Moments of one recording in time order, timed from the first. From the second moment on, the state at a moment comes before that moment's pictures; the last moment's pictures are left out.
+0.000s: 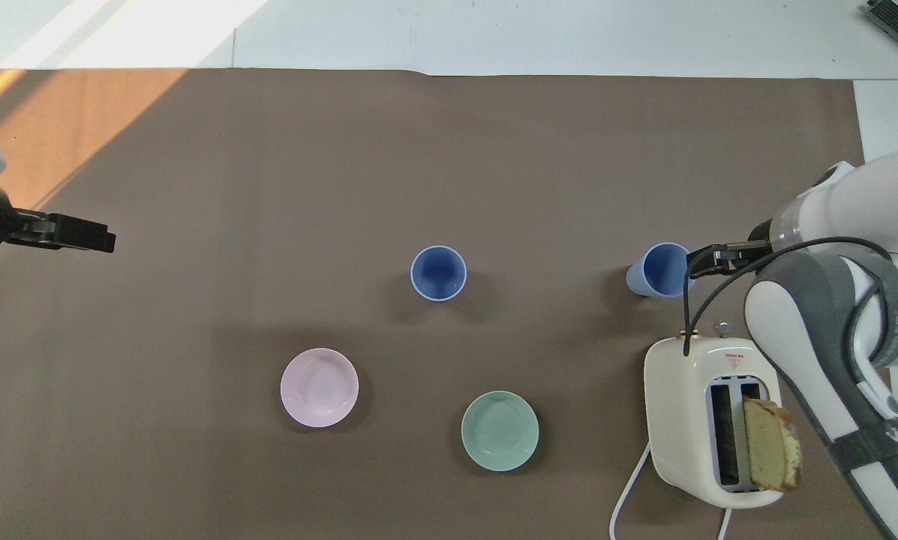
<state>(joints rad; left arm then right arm) -0.16 -0.02 0.16 -1.71 -0.09 1.74 0.18 -0.08 0.08 0.10 -1.95 -0.01 1.98 0.02</state>
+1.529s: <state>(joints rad) -0.11 -0.02 0.14 -1.67 -0.02 1.72 0.20 -0.06 0.21 0.10 -1.82 0.01 1.98 0.00</state>
